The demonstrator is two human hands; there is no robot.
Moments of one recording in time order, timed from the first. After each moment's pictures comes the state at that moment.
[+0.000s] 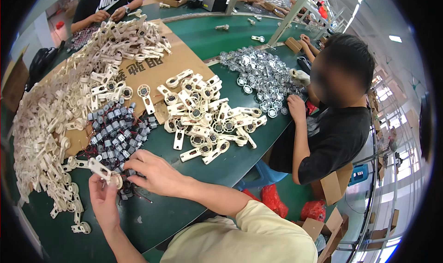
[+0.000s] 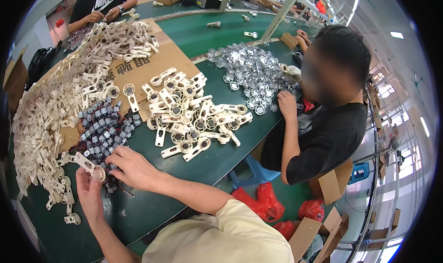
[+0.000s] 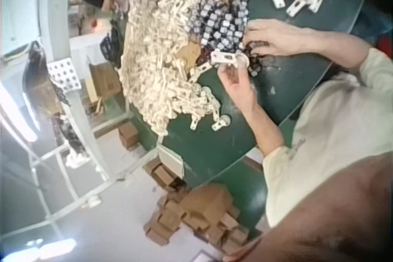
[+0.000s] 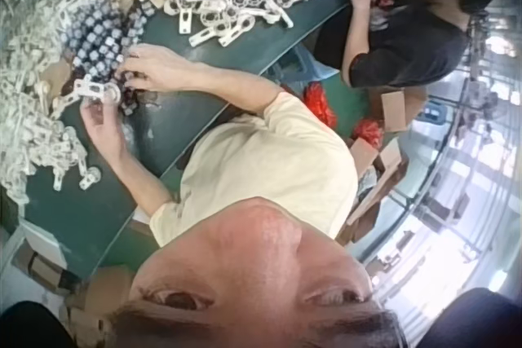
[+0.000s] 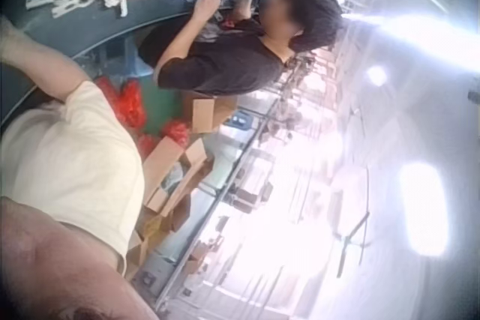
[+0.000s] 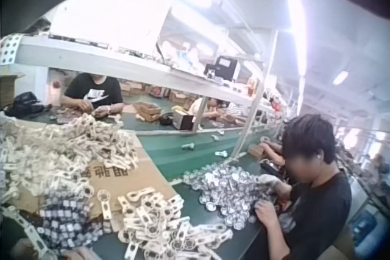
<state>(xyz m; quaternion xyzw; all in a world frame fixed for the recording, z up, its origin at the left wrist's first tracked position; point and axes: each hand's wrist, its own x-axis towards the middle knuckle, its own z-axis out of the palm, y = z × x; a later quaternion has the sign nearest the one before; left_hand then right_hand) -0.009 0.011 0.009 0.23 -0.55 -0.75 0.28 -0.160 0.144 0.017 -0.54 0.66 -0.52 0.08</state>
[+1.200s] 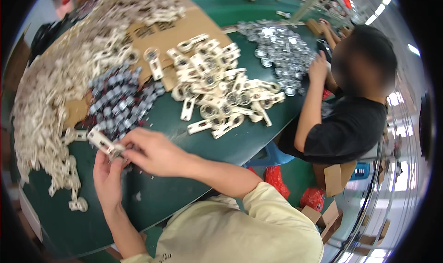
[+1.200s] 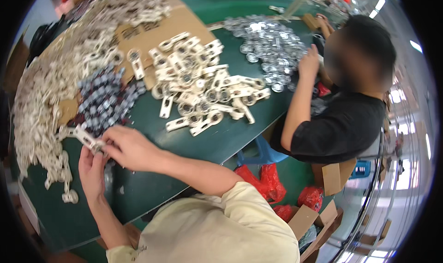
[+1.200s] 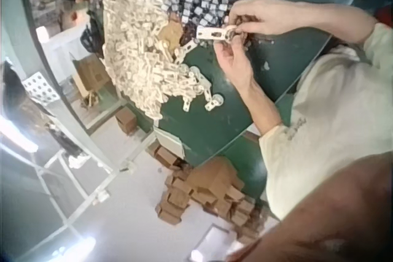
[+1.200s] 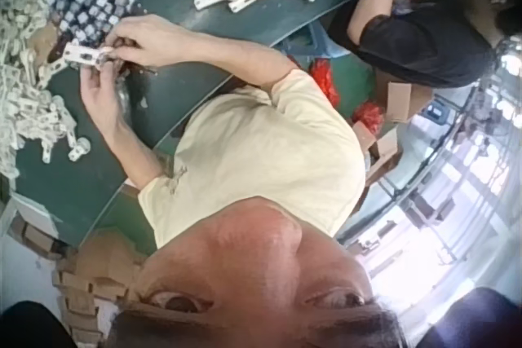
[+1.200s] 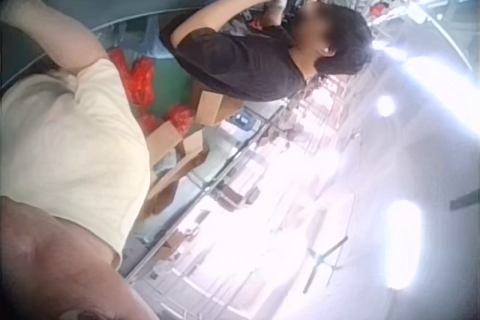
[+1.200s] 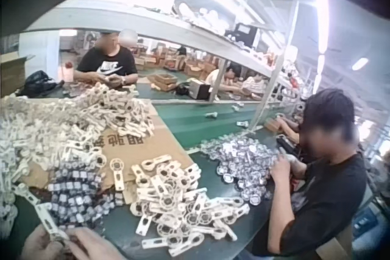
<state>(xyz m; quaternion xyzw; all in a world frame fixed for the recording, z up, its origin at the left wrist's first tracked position) -0.009 0.019 0.002 0.22 -0.57 -0.76 0.22 -0.146 0.134 0.009 -0.47 0.63 -0.58 0.22</state>
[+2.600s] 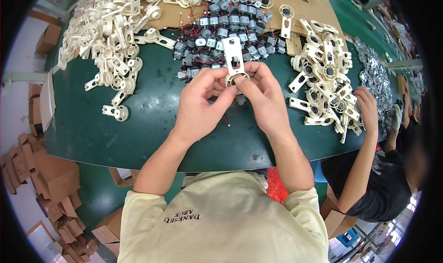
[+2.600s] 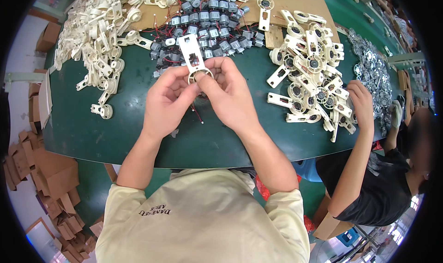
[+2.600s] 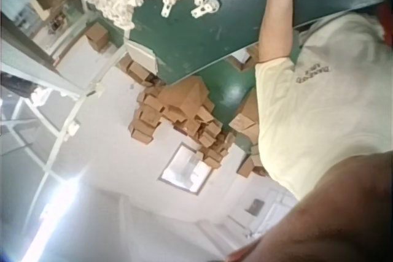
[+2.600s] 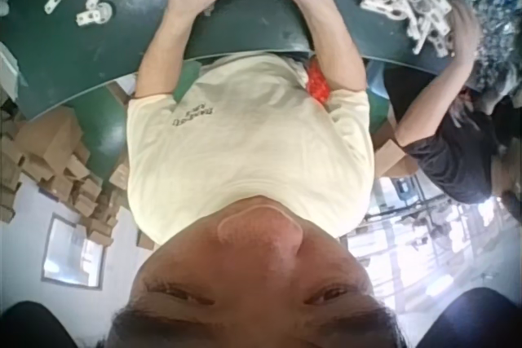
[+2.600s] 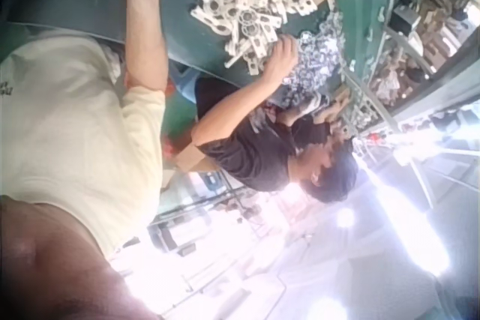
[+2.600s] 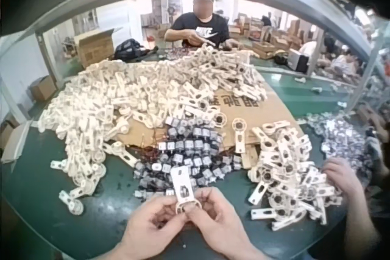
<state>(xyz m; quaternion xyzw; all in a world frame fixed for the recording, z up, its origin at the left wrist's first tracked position) -0.029 0.036 -0.012 0.19 -0.69 -0.63 0.30 -0.149 0.130 0.005 -0.23 0.53 -0.69 0.43</state>
